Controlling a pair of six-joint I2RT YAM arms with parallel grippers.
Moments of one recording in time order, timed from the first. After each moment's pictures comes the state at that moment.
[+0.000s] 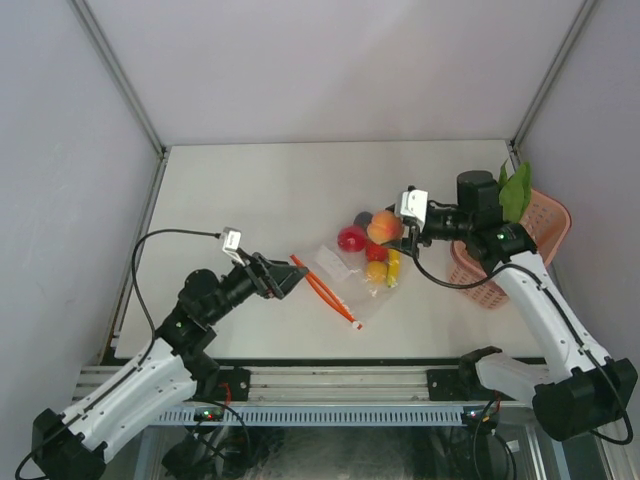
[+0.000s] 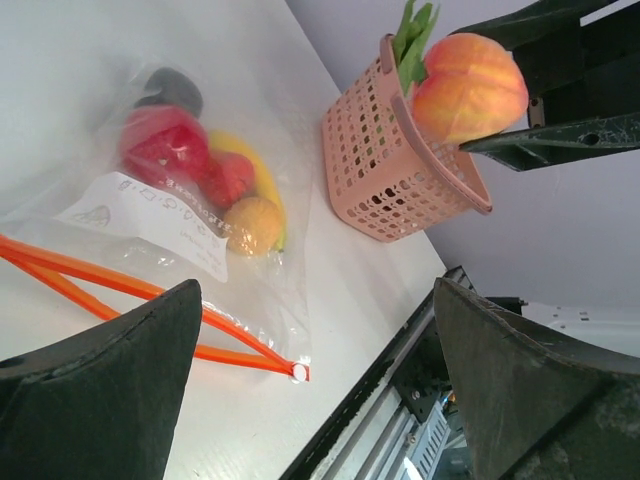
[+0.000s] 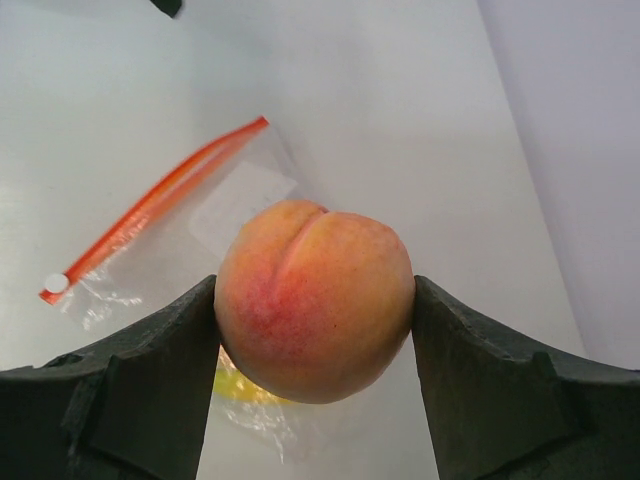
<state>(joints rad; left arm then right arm) -0.63 0.57 0.34 0.20 0.18 -0.77 0.31 1.10 1.07 -0.54 -0.91 -0.86</state>
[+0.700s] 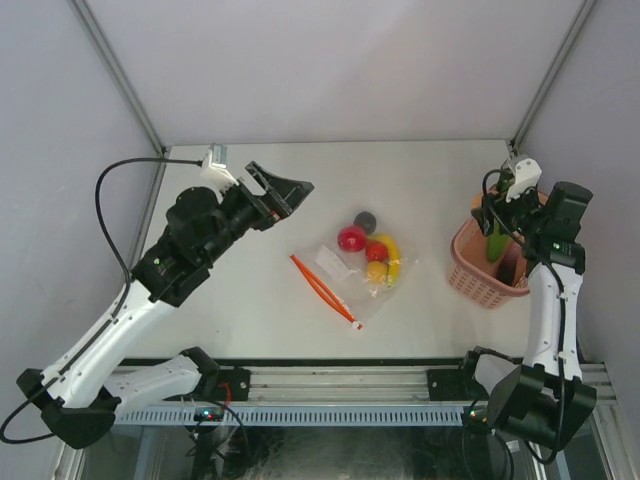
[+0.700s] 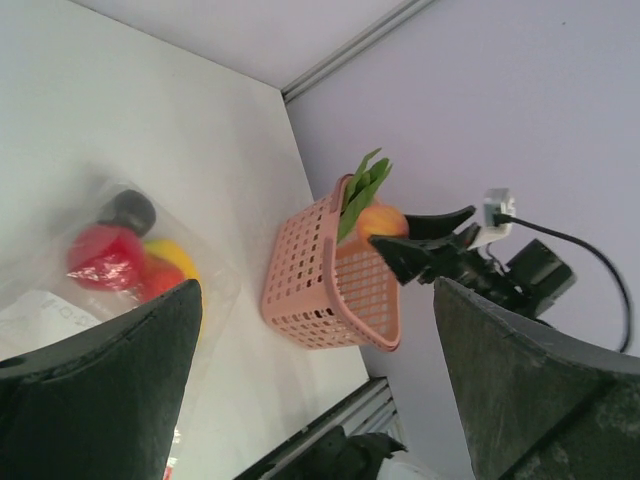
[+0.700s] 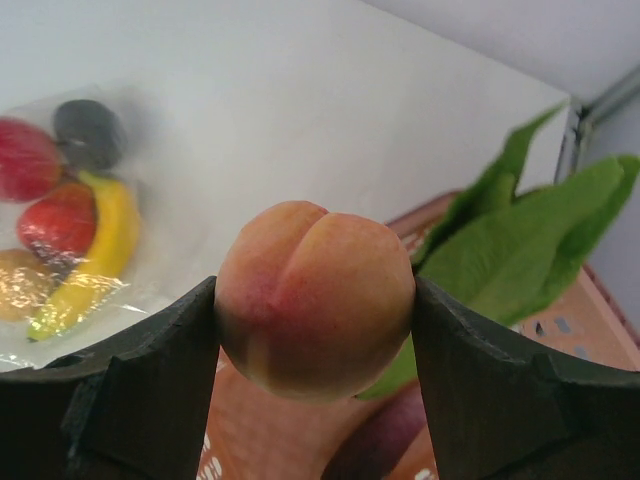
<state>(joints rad) -0.68 0.96 1.14 -0.26 -0.07 -0.92 -0.35 1.03 0.97 -0.41 -0.66 -0.45</state>
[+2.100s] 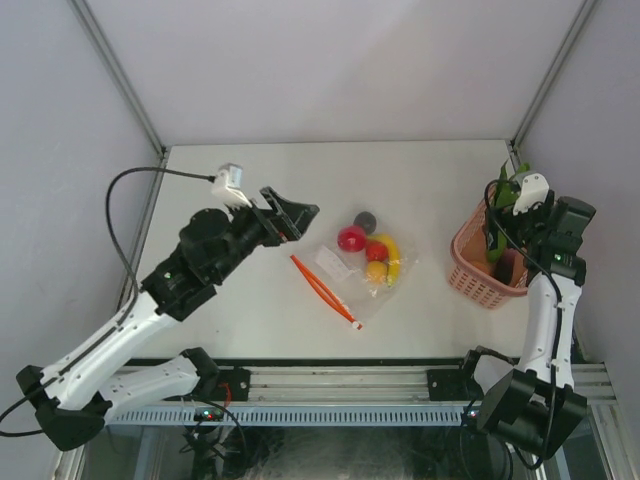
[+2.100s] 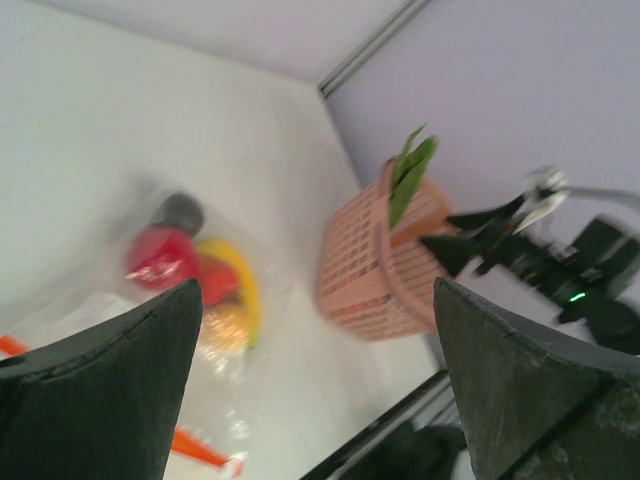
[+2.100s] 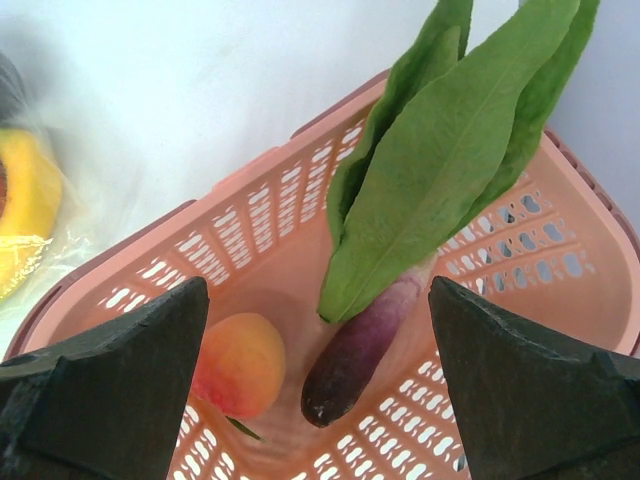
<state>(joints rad) -0.80 0.92 1.11 -0.26 -0.21 -0.80 -0.44 0.99 0.88 -0.46 -0.50 -0.46</state>
